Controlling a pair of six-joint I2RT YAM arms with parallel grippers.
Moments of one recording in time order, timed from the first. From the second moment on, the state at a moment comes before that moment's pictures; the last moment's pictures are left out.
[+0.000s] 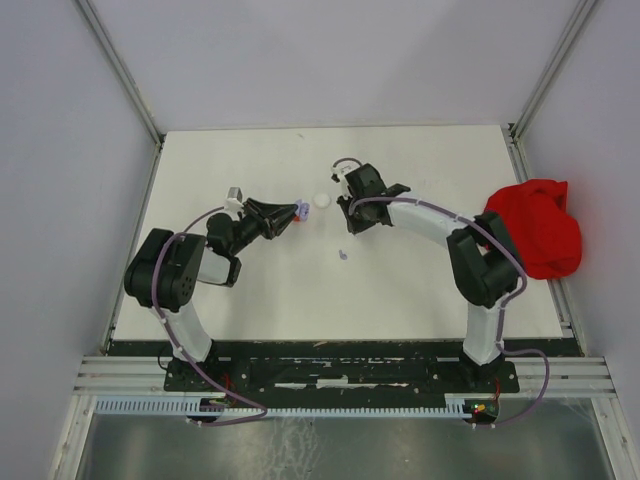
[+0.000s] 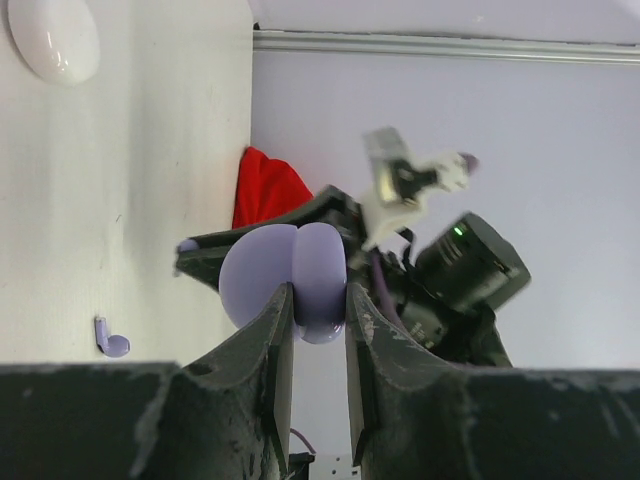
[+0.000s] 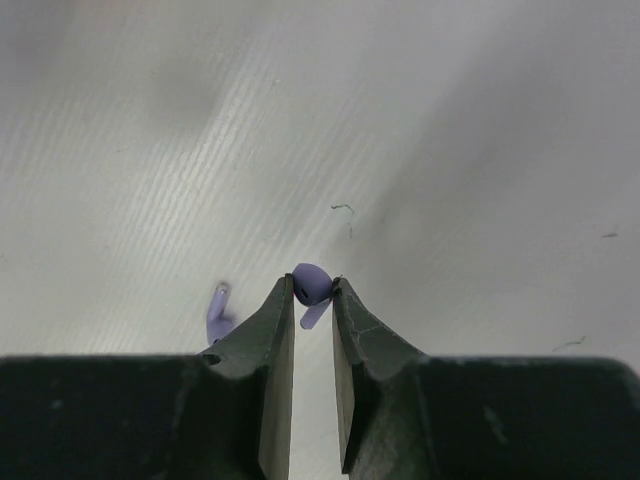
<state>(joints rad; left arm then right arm) -0.19 1.79 0.51 1.30 0.58 -1.56 0.59 2.00 1.47 -0.49 0.00 0.07</state>
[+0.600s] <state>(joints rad) -0.25 1.93 0.53 1.42 0.60 -1.73 0.61 1.50 0.89 0.43 -0.03 0.05</state>
